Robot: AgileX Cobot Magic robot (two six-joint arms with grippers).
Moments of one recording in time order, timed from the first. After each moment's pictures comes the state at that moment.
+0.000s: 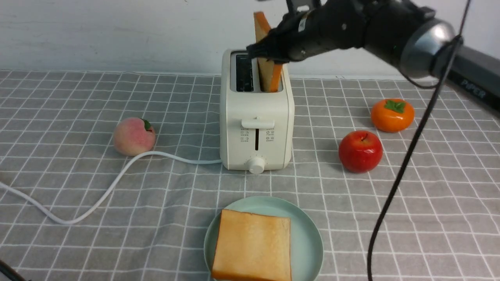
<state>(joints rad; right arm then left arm) 0.46 2.08 -2.09 0.01 0.59 0.00 -0.30 0.41 -0.46 -0.12 0.77 -0.34</state>
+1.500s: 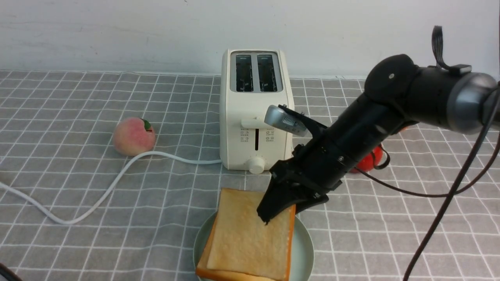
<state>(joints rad) 0.40 1.93 -1.48 0.81 1.15 -0.49 -0.30 0.41 -0.46 -0.09 0.80 -0.34</state>
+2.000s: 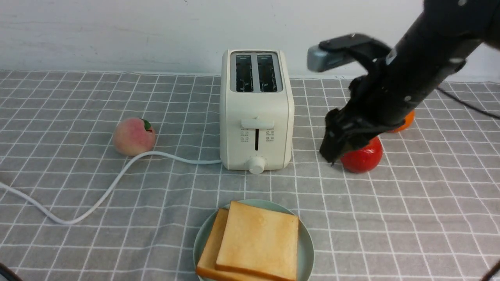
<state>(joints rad) 0.40 1.68 -1.64 0.26 1.20 -0.32 -0.30 0.41 -0.46 -0.08 0.79 -0.34</state>
